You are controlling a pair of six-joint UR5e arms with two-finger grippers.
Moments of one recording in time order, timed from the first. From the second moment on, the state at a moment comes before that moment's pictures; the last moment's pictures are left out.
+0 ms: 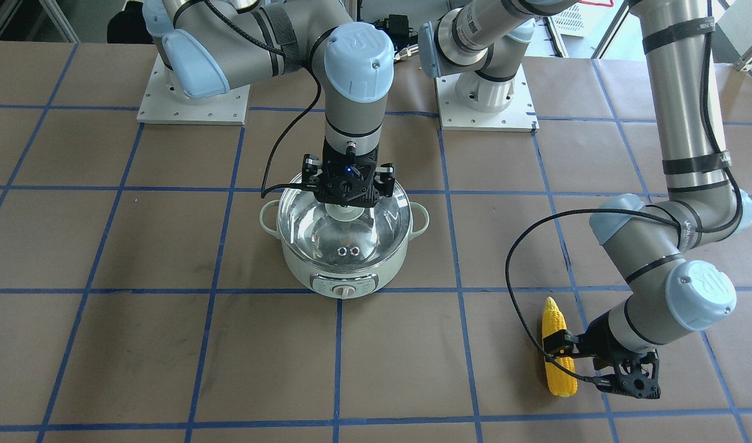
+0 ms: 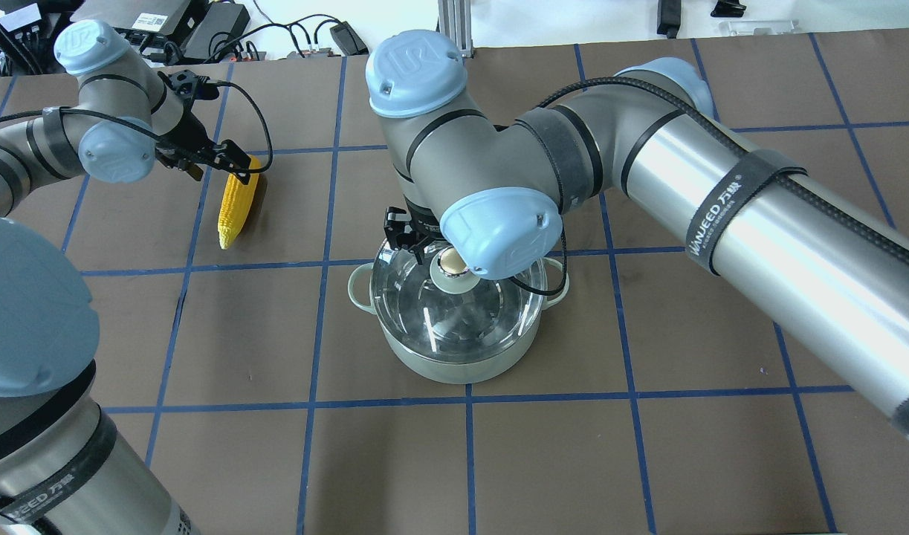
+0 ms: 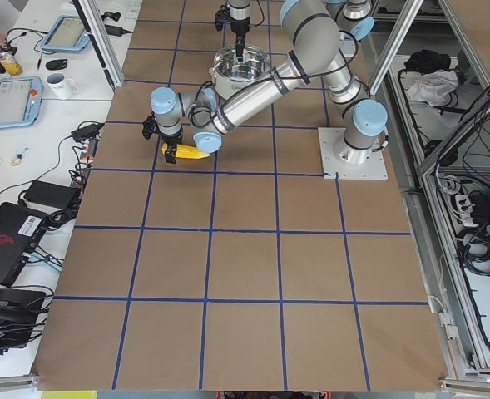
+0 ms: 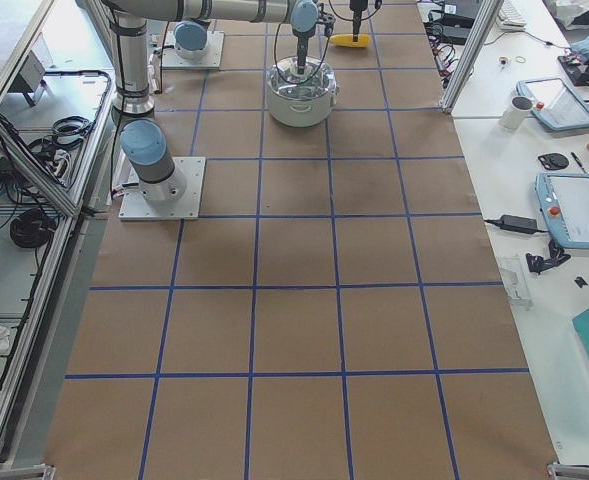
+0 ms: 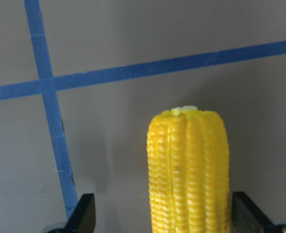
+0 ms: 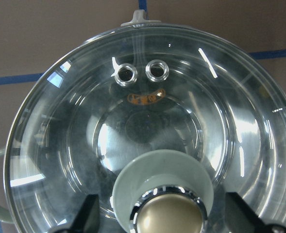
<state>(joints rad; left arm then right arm) -1.29 -2.20 -1.52 -0.96 1.48 0.43 2.05 -1.28 1.59 -1.84 -1.59 0.57</state>
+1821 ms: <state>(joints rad) -1.49 -1.94 -1.51 -1.22 1.48 0.10 1.73 -1.59 1.55 -1.59 -1.60 0.29</state>
